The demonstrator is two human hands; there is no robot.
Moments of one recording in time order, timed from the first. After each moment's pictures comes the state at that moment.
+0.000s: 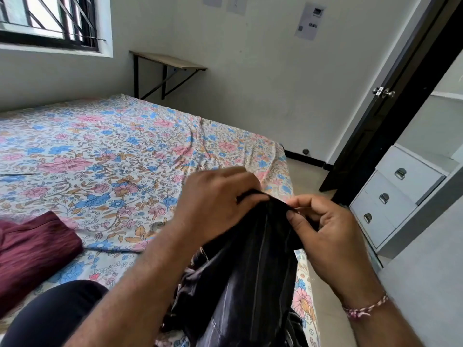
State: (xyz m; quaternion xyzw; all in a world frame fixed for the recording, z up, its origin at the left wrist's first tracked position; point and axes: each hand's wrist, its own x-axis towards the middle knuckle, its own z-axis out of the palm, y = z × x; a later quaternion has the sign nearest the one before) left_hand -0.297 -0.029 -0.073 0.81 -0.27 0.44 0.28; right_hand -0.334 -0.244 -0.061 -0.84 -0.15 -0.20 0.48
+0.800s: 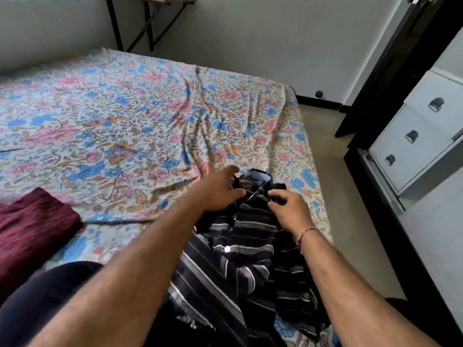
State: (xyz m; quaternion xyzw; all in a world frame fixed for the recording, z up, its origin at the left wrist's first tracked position) left_hand -0.198 -0.035 -0.212 0.93 -0.12 -0.07 0.33; right_hand -0.206 -0.252 -0.251 -0.92 0.07 -0.01 0.40
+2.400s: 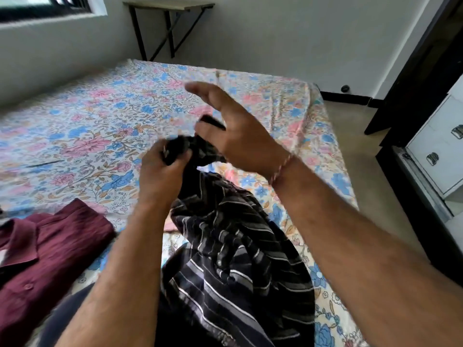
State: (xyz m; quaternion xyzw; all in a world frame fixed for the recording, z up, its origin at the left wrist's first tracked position) left_hand -0.197 0.081 -0.194 0.73 0.10 0.27 0.62; right_hand -0.175 -0.093 -0.095 -0.78 -0.41 -0.06 0.47
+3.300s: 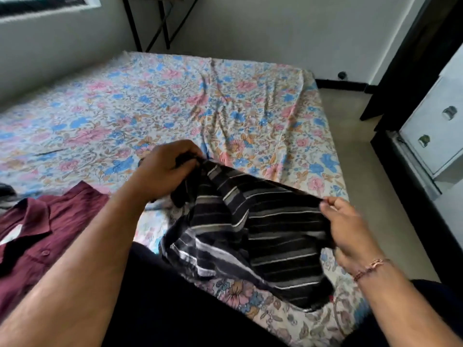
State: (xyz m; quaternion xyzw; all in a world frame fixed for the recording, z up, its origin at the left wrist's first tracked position) left_hand -0.250 0.091 -0.184 0.90 -0.18 0.13 0.38; right_hand -0.300 -0.282 -0.235 -0.73 0.17 0.02 0.66
